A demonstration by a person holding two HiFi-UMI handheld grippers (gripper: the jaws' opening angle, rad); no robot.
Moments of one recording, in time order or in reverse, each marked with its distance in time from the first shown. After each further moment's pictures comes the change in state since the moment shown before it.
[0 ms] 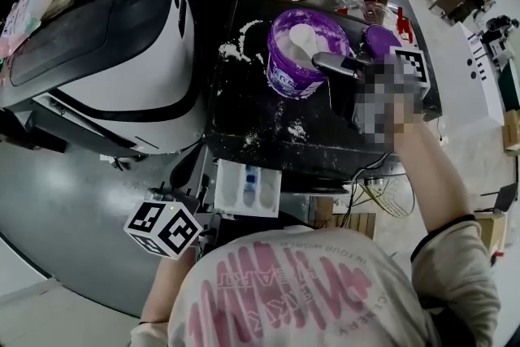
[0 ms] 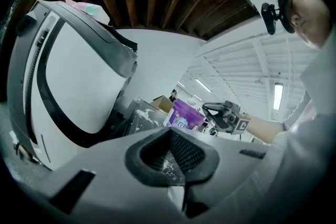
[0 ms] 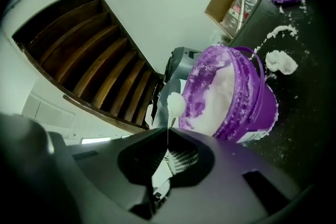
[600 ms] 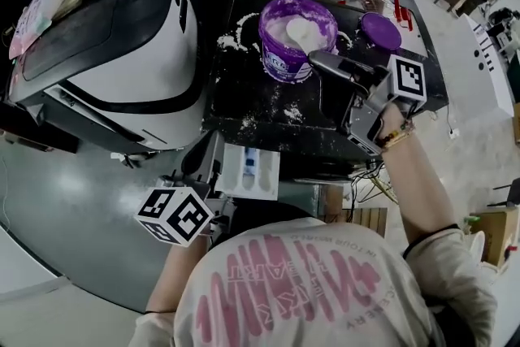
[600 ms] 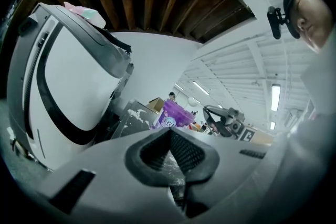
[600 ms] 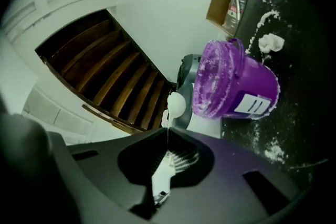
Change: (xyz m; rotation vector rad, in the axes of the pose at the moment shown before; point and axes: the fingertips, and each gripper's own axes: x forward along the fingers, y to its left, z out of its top) left arm -0.007 -0.042 -0.010 0.001 -0.042 -0.022; right arm -0.030 0.026 -0.041 0.031 -0.131 0.184
